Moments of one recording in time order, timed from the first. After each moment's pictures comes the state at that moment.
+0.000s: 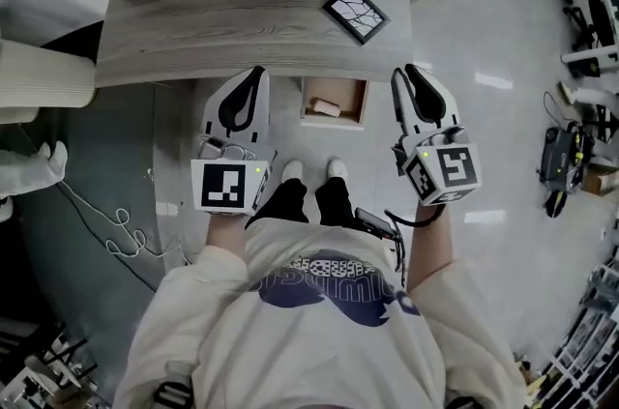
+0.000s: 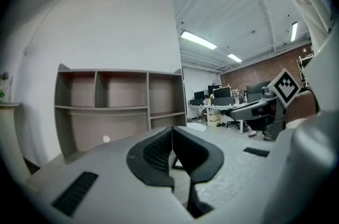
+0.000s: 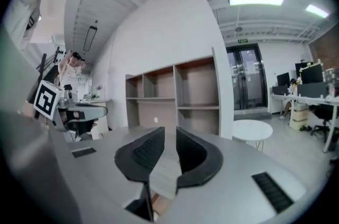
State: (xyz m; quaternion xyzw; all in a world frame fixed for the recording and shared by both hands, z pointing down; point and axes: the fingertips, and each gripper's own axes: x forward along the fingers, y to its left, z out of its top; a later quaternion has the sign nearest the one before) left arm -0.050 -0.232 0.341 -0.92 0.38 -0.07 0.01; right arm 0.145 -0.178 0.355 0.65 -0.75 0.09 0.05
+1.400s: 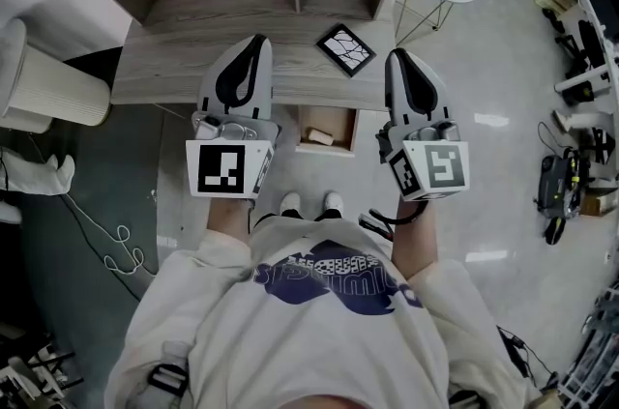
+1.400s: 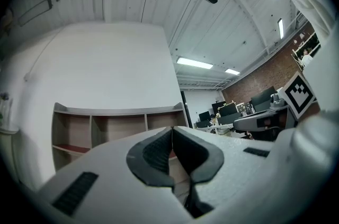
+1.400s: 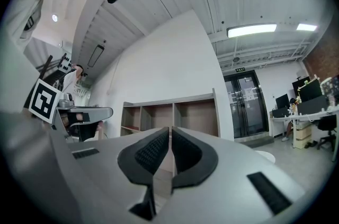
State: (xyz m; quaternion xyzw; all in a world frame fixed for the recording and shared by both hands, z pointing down) left arm -0.016 -0.228 0.197 -0.91 0.40 0.04 0.11; right arm 0.148 -0.178 0.222 0.66 -0.75 -0.04 -0.04
